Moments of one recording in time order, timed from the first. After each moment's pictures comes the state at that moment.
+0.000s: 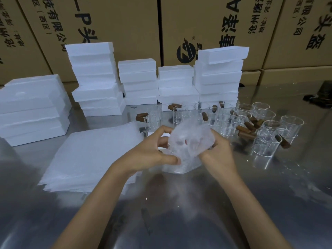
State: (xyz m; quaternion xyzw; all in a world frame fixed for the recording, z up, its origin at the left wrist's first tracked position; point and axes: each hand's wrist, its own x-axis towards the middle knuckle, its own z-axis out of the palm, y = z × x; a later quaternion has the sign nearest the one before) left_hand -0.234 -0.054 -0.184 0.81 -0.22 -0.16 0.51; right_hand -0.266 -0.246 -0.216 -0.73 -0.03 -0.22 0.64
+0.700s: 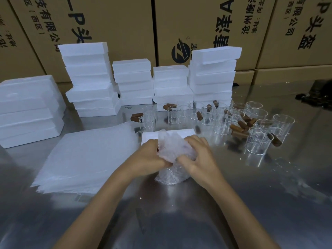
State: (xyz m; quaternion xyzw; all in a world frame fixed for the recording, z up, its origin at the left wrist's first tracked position) left_hand -0.231 -0.069 -0.202 0.86 -0.22 -0.10 0.45; right_hand -0.275 -0.236 -0.228 -0.84 -0.09 -0.21 0.49
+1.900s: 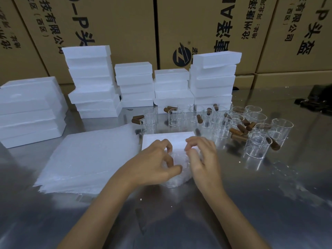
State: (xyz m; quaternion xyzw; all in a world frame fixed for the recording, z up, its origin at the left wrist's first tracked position) left_hand -0.246 -0.070 -0.200 0.93 -0.29 0.00 0.23; right_hand -0.273 -0.233 -0.241 -0.79 -0.05 -0.34 0.51
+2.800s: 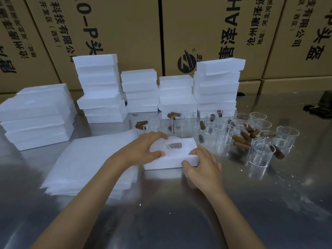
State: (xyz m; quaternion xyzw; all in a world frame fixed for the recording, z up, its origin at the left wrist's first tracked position) left_hand -0.179 -0.044 -0.194 0.94 -0.27 -0.01 0.22; right_hand -0.250 -0.253 -0.256 -0.90 0.05 -0.20 0.37
